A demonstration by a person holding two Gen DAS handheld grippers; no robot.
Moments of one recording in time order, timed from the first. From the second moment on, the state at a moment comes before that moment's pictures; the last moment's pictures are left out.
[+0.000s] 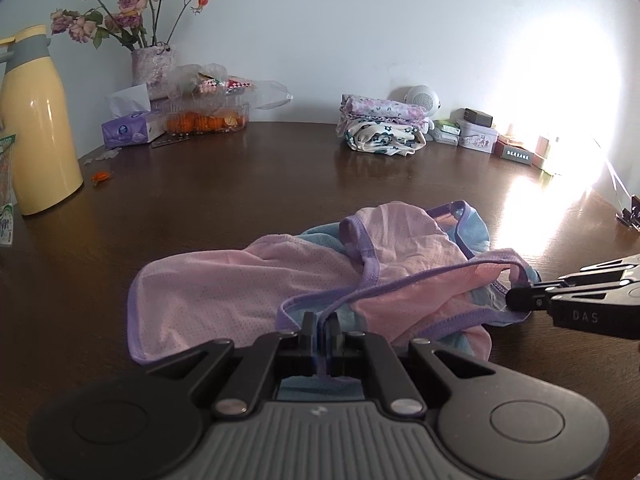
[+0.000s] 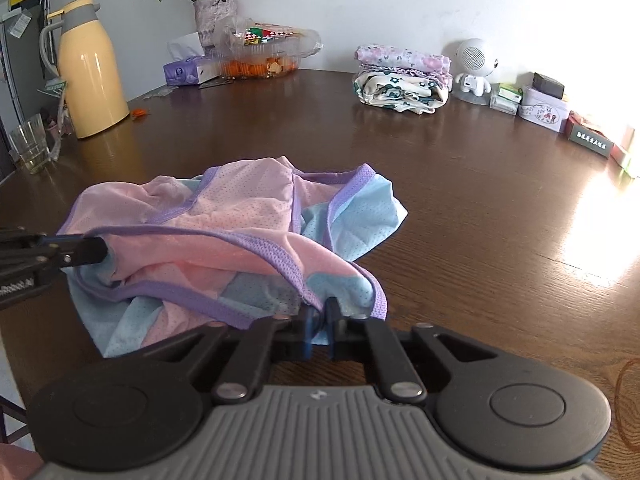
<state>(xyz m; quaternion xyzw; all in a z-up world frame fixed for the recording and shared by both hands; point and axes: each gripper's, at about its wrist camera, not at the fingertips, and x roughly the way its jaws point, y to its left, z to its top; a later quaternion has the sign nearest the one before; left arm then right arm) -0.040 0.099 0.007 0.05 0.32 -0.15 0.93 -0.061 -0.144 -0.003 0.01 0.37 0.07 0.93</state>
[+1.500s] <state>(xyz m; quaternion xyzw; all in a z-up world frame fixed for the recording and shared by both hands) 0.033 0.080 0.432 0.15 -0.08 0.11 0.98 0.028 -0.122 0.457 -0.14 0.00 0.08 0.99</state>
